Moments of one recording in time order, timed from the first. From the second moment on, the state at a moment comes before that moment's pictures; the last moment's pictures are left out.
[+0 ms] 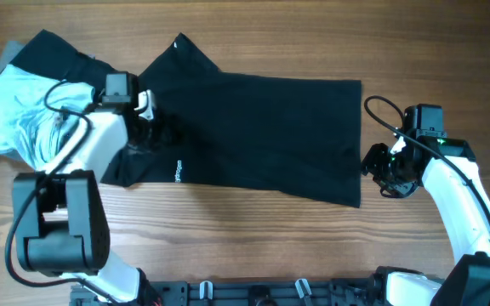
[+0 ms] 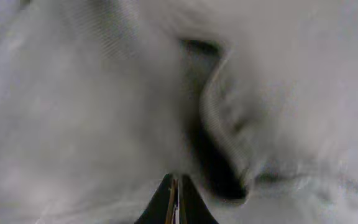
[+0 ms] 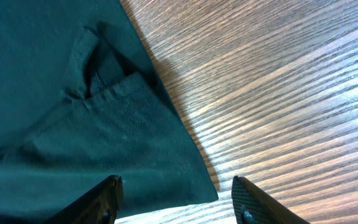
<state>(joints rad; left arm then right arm) 0.00 1.78 1.07 -0.61 0.26 -0.31 -0.12 1.40 0.85 -0.88 -0.17 0.46</state>
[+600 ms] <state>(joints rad) -0.12 1.74 1.24 -0.58 0.27 -0.36 -0.12 1.40 0.85 -0.88 -0.17 0.46</state>
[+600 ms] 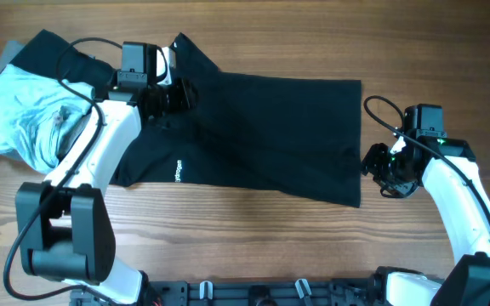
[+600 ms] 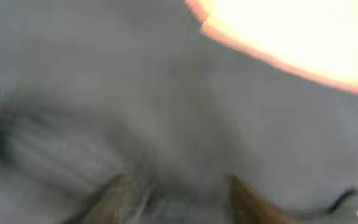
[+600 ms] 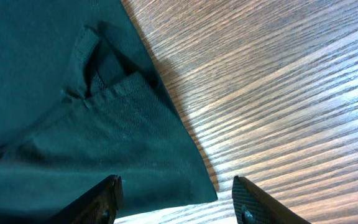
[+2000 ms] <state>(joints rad) 0.10 1.67 1.01 -0.89 -0.12 -0.41 -0.12 1.41 0.74 -0.88 -0.26 0.44</state>
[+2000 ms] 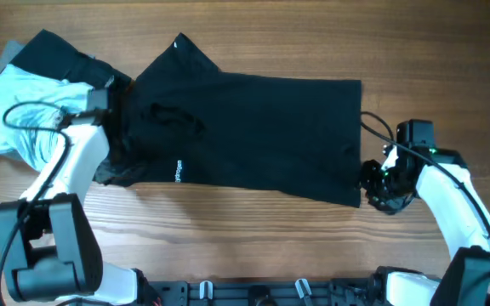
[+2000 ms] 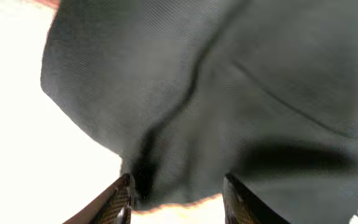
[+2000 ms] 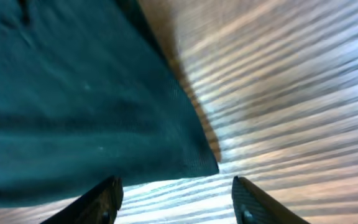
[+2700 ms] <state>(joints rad) 0.13 1.67 0.88 -0.70 -0.06 -0.43 -0.12 1.43 0.60 -0.72 -0.25 0.70</state>
